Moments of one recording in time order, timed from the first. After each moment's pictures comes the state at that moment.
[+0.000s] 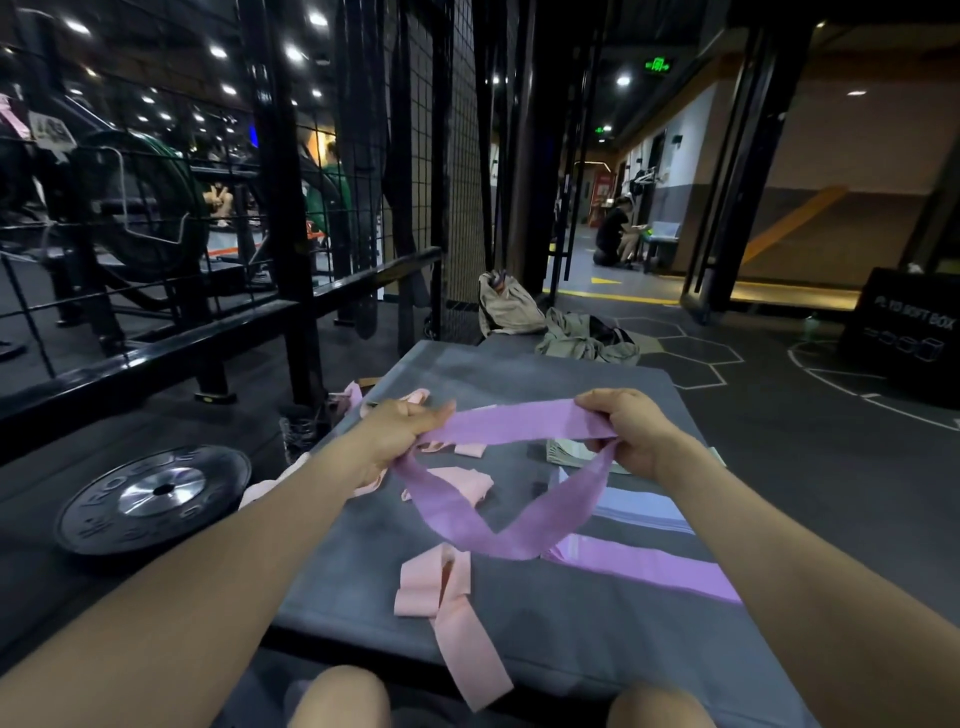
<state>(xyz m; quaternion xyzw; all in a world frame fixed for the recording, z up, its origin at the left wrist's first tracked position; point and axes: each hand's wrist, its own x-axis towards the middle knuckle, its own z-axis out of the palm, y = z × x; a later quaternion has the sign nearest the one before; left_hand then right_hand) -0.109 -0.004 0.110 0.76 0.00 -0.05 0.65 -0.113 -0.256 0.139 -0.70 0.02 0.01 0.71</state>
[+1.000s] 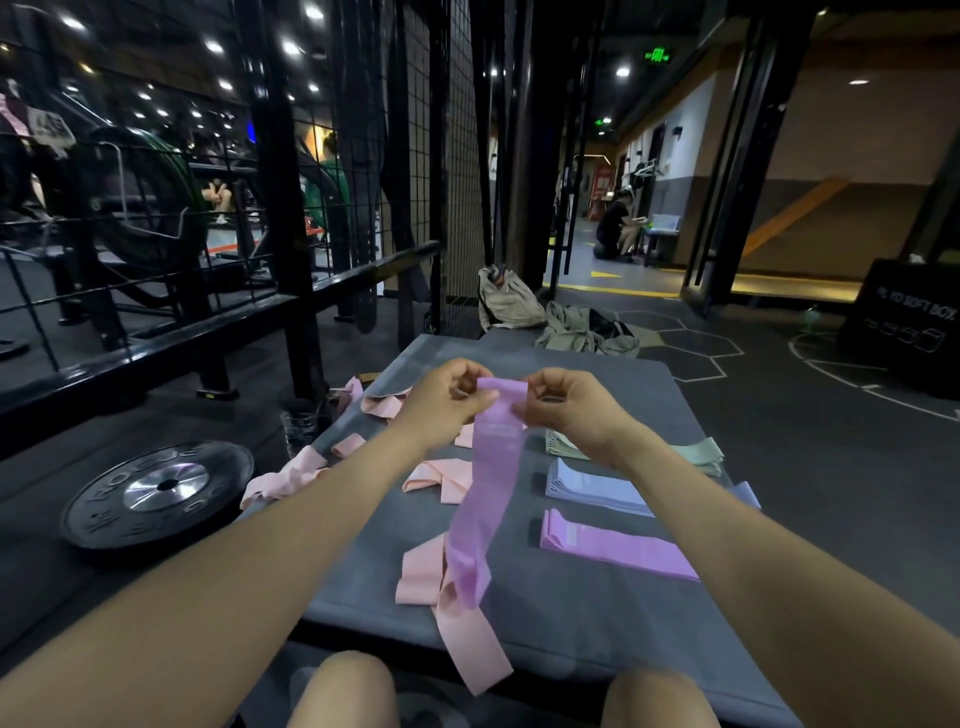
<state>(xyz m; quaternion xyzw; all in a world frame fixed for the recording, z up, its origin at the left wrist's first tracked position) -0.122 -0.049 0.127 0.80 -0.15 0.11 0.58 -0.115 -0.227 0.131 -0.77 -0.17 0.02 0.62</state>
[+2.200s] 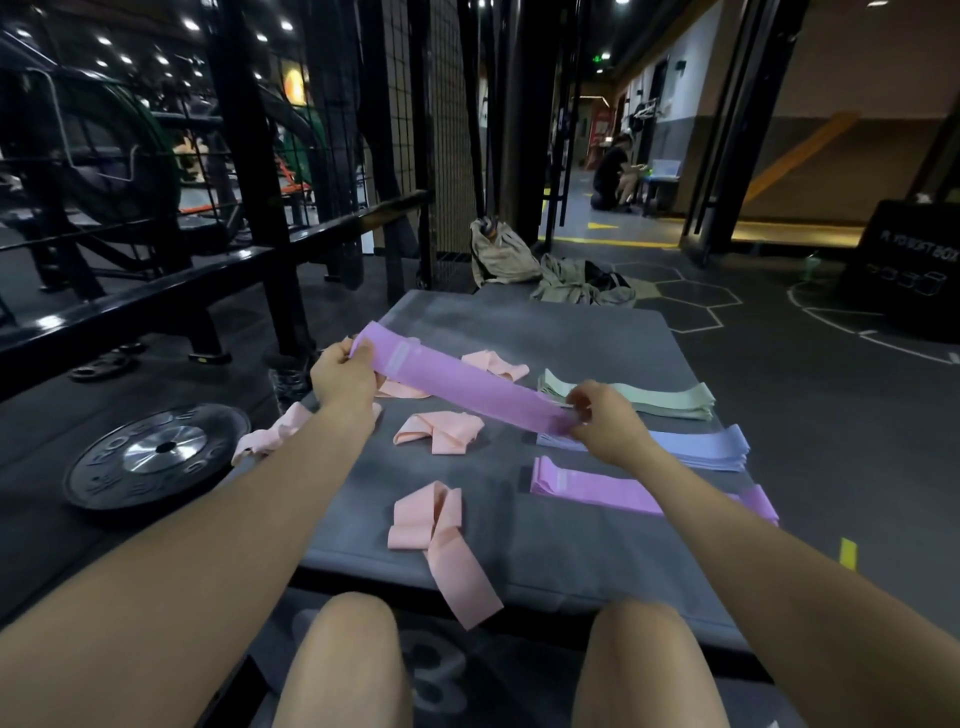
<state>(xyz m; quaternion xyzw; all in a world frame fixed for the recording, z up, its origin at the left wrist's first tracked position) -0.104 -0.015 0.091 0.56 0.20 0.25 0.76 -0.118 -0.275 0.062 -0.95 -0.04 -0.08 0.30</state>
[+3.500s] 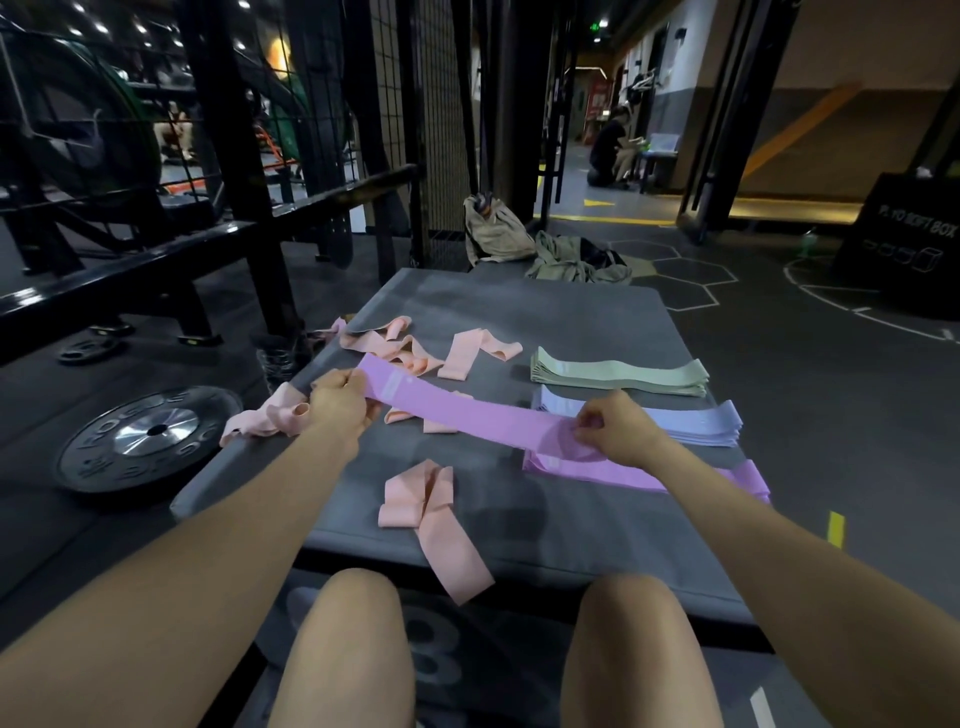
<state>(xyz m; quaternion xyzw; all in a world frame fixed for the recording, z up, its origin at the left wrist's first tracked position) -0.103 -0.003 0.035 0.61 0.22 0.13 0.75 -0.123 -0.303 0.034 -0.96 -0.04 -0.01 0.27</state>
